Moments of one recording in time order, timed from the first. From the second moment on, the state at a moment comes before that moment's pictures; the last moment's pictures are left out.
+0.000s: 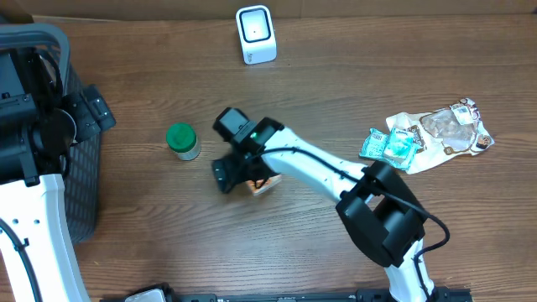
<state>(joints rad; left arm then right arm) 0.24 1.37 1.74 -1.31 -0.16 -0.24 0.81 2.12 1.62 -0.88 -0.18 0.47</state>
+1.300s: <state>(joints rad) 0.24 1.37 1.74 -1.31 -0.16 -0.24 0.64 2.12 1.59 -1.24 -0.24 0.48</state>
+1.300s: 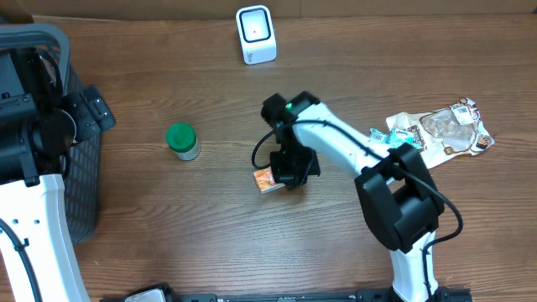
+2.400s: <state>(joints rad) 0.24 1.37 1.74 -1.31 -0.16 -0.24 0.63 2.12 1.60 -0.82 -0.17 0.21</state>
